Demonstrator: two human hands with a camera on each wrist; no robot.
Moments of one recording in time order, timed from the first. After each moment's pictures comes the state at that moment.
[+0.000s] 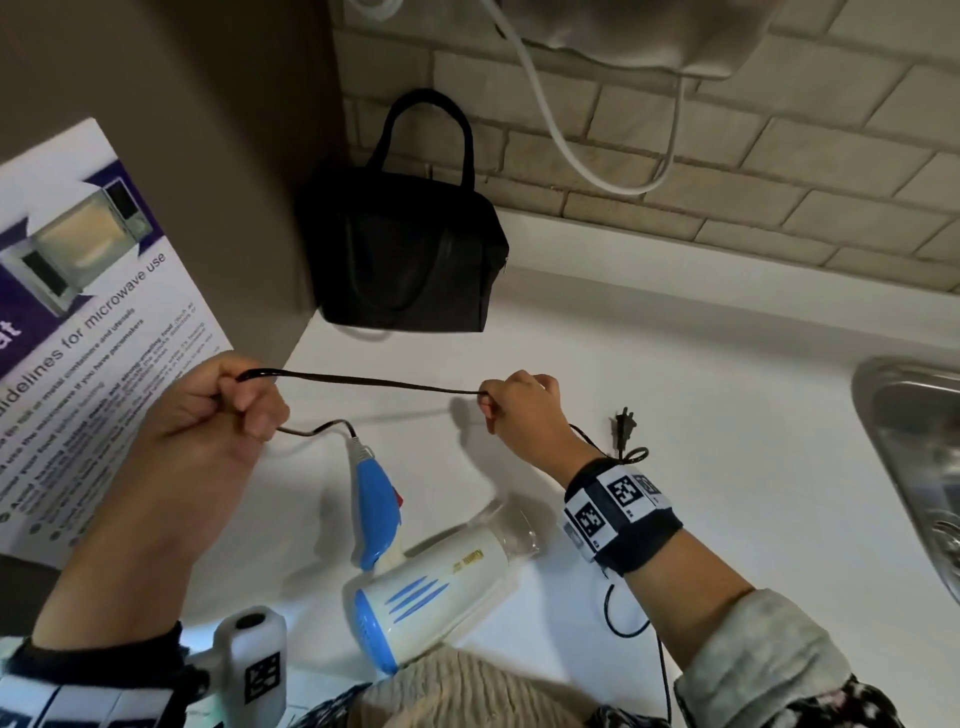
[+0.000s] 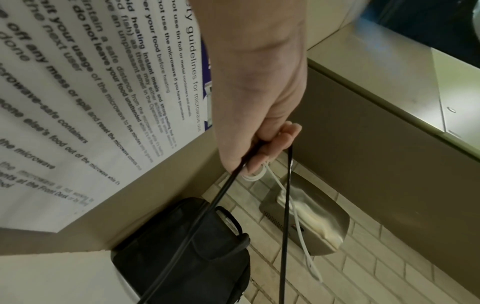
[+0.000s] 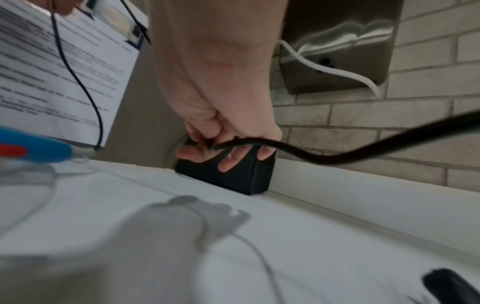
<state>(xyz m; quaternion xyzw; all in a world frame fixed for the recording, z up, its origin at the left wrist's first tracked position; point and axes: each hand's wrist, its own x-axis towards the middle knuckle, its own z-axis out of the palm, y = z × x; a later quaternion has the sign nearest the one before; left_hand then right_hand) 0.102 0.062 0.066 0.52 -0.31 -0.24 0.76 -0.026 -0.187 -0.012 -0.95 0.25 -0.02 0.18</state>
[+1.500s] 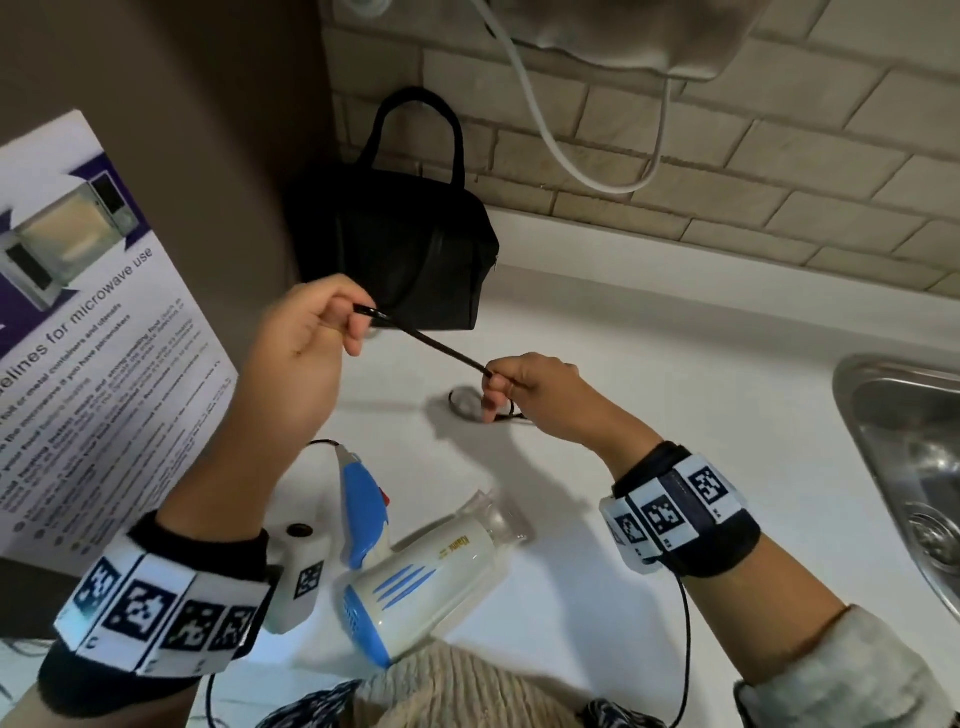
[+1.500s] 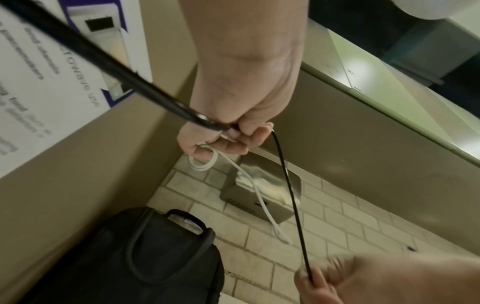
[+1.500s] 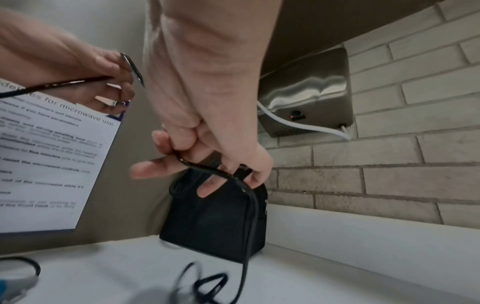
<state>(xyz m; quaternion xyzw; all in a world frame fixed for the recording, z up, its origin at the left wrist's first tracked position) 0.082 -0.004 0.105 0.70 -0.39 -0.07 0.60 -0.050 -0.187 0.061 -0.92 0.22 0.01 0.33</state>
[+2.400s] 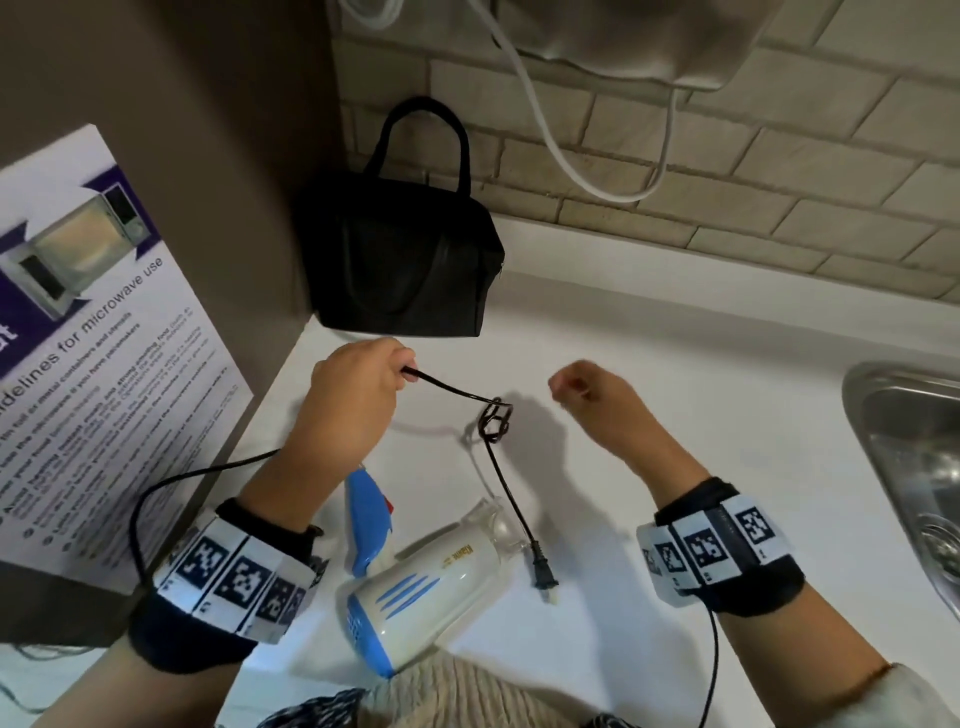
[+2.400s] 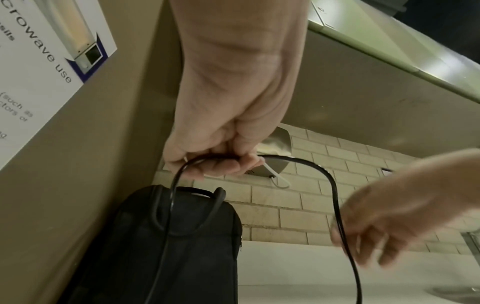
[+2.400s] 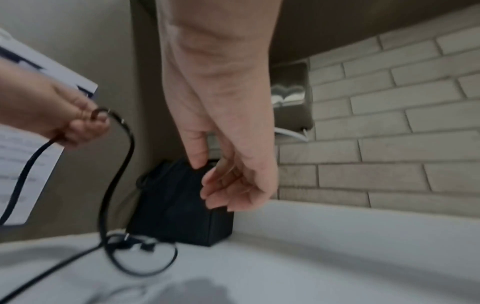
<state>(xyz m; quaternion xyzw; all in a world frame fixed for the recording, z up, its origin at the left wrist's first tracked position) 0.086 -0.032 0.065 0.85 -0.39 -0.07 0.35 -0.083 -0.217 0.042 -0.85 0.38 -0.07 0.35</state>
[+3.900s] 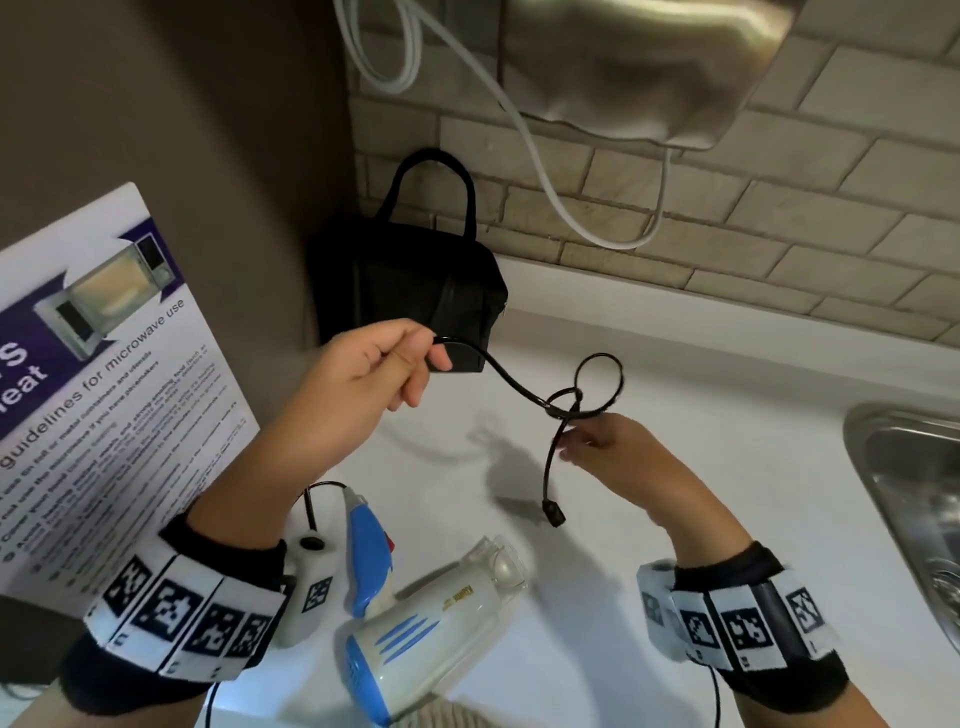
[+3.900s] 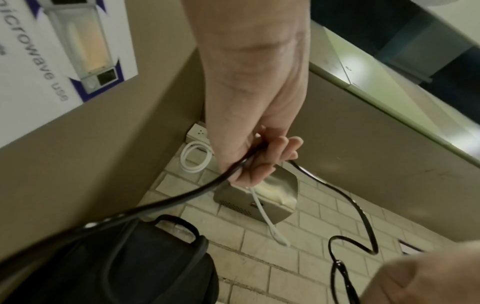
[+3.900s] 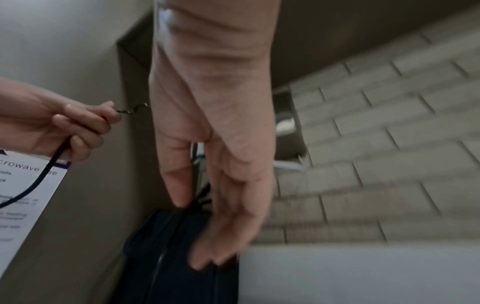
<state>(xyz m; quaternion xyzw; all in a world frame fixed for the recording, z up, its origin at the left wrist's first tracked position) 0.089 -0.023 0.117 0.66 -0.45 -0.19 0.57 -0.096 -0.197 0.080 -0.81 0.41 -0.01 0.42</state>
